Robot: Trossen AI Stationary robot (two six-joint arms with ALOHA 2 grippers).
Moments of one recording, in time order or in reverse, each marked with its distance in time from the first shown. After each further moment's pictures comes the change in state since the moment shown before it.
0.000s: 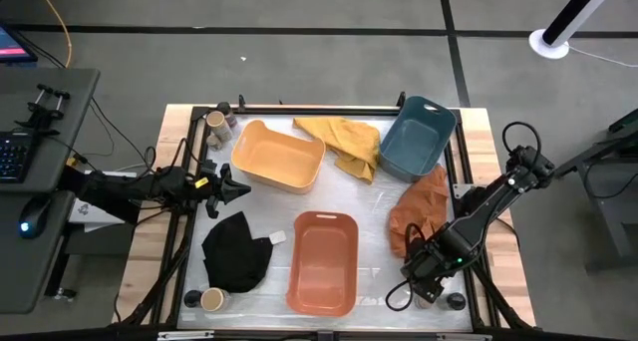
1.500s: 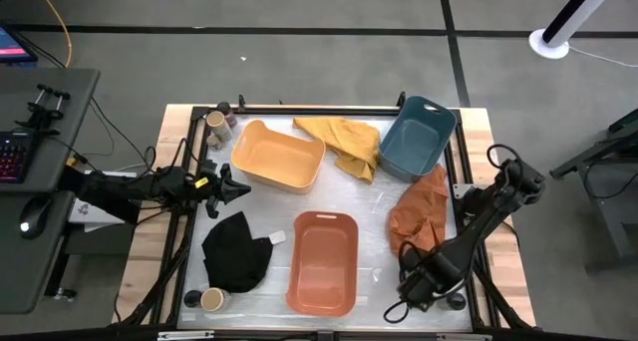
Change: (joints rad) left arm 0.000 0.000 0.000 0.000 0.000 0.000; right arm 0.070 0.157 0.000 0.043 0.092 0.059
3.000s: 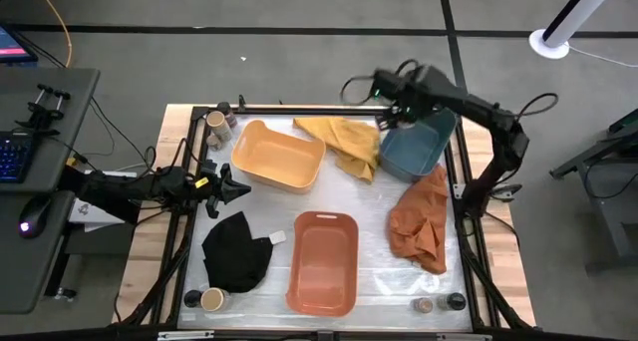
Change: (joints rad) left arm 0.000 0.000 0.000 0.000 0.000 0.000; right arm -1.332 -0.008 0.497 -0.366 0.638 -0.729
